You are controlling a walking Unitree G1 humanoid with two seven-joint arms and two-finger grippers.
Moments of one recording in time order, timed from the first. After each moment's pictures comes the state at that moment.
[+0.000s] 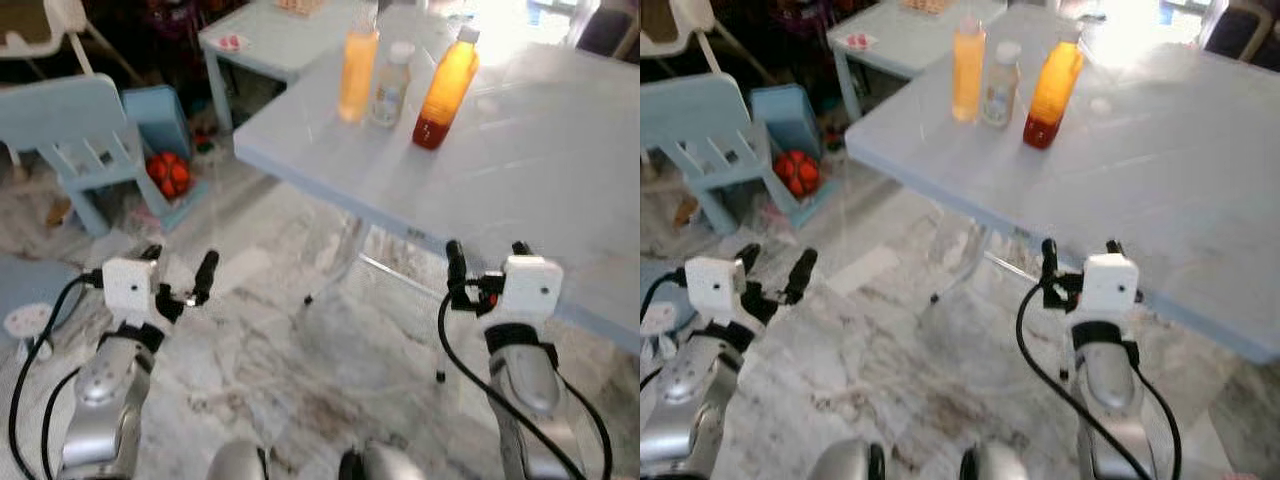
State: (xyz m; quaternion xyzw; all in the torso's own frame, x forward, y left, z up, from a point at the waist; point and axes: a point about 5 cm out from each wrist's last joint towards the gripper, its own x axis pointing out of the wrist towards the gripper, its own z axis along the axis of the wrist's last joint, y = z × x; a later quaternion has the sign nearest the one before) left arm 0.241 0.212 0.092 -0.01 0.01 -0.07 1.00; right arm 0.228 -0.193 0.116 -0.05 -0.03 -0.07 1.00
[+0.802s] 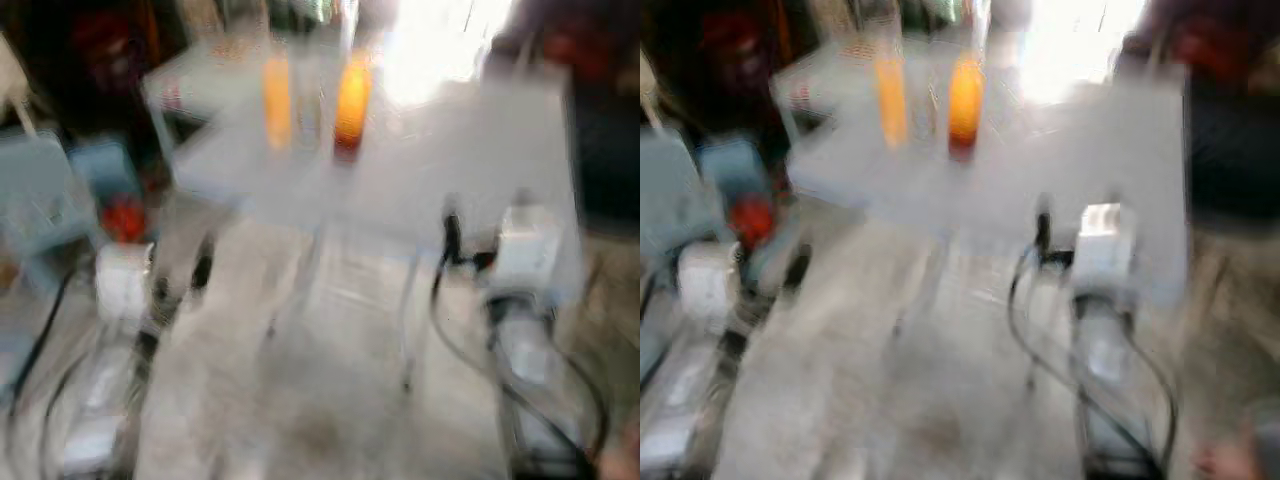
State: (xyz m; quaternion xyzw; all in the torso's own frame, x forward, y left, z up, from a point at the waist) left arm 0.249 0.205 0.091 -0.03 0.00 -0.08 1.00; right arm 0.258 -0.189 0.141 -0.09 -0.08 -0.04 0.99
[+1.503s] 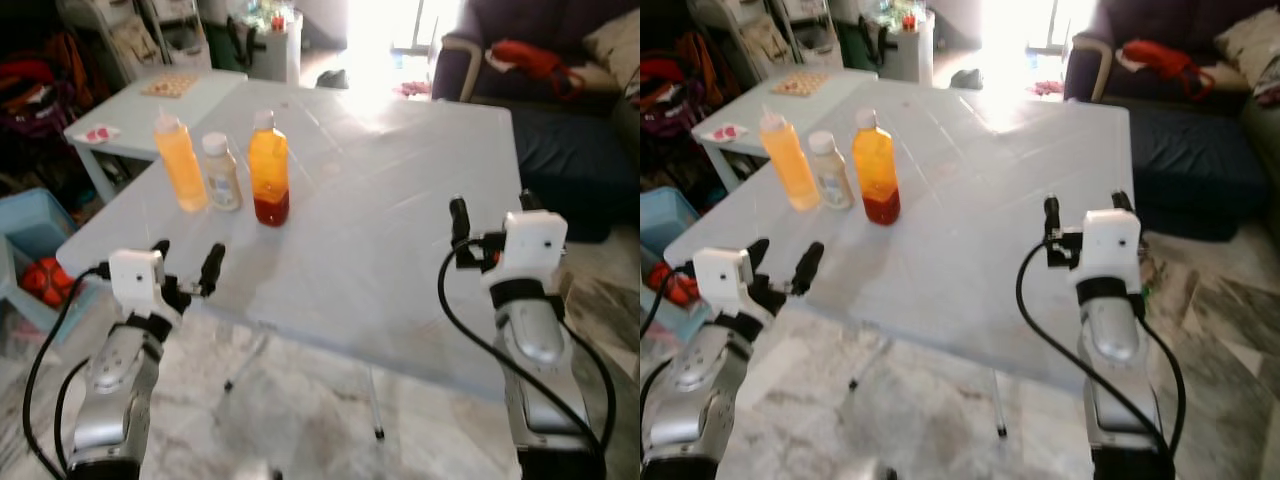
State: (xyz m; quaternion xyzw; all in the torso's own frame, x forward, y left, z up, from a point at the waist) left arm 0.259 0.204 0.098 -0.03 -0.01 -0.09 0.99; right arm 0.269 -0.184 0.151 -0.09 -0.10 -0.02 0.99
